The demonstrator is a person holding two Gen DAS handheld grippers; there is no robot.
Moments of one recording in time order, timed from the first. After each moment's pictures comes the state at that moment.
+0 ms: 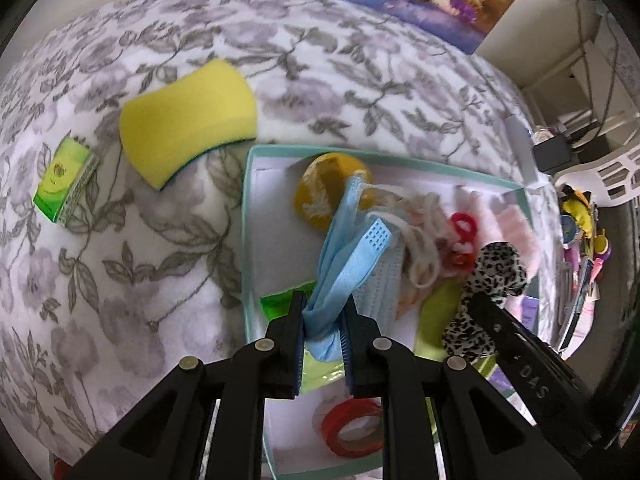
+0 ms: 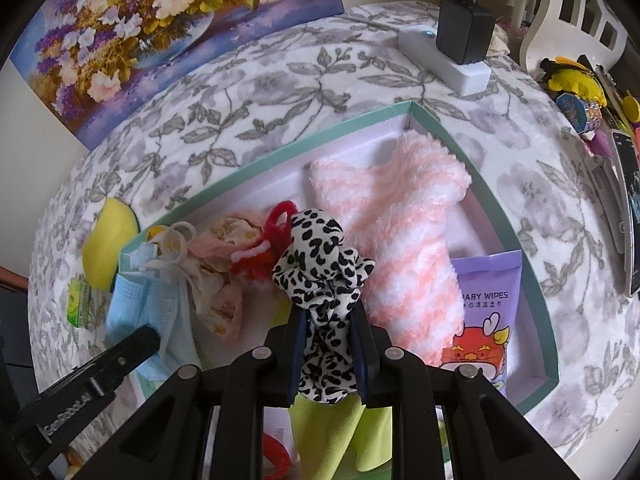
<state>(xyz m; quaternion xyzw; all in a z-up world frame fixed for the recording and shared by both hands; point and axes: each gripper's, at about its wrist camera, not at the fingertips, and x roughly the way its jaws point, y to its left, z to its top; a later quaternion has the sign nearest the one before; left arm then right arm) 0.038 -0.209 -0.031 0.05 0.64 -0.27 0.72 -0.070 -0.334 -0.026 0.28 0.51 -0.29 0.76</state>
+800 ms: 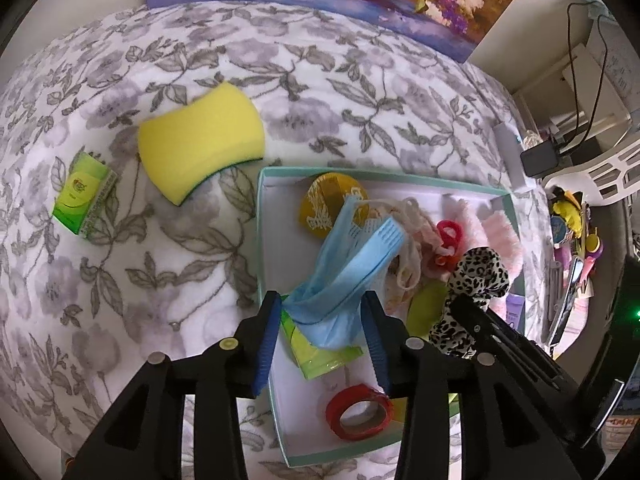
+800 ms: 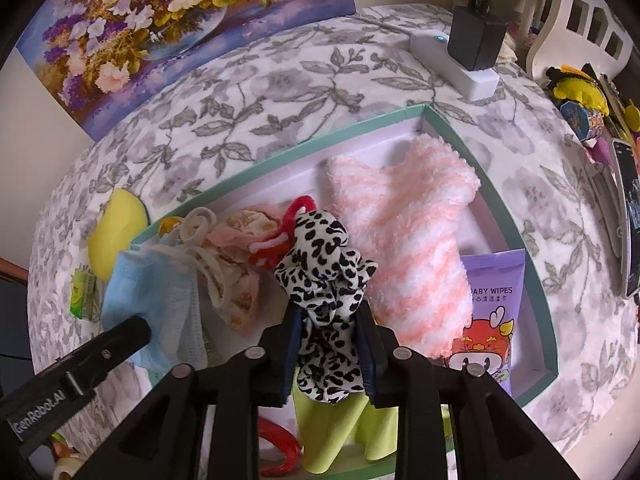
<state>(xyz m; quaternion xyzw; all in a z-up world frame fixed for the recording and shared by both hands) 0.042 -0.199 -0.012 0.05 0.64 -0.27 0.72 -0.066 -0.323 -0.018 0.27 0.52 -0.28 0.76</state>
